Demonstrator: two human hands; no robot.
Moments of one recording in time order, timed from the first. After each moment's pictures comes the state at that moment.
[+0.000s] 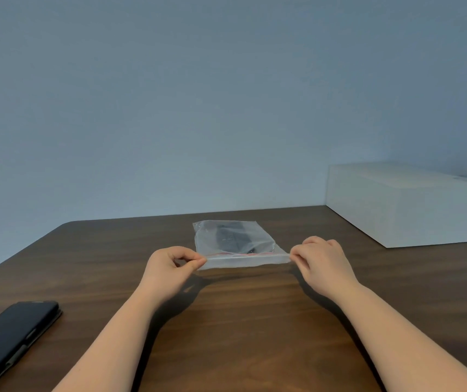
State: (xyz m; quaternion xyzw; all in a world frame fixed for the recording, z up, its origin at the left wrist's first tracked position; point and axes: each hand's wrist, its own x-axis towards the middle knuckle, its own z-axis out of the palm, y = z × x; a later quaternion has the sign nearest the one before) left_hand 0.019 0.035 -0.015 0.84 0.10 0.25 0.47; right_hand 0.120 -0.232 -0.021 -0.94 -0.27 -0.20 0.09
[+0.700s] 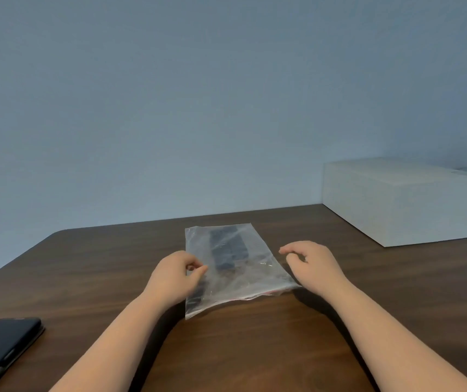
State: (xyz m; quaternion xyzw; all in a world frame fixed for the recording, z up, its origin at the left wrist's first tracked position) left_hand 0.058 0.028 -0.022 0.95 0.06 0.20 0.23; right_hand 0.124 -0.229 -0.015 -0.90 -0.23 -0.11 0.35
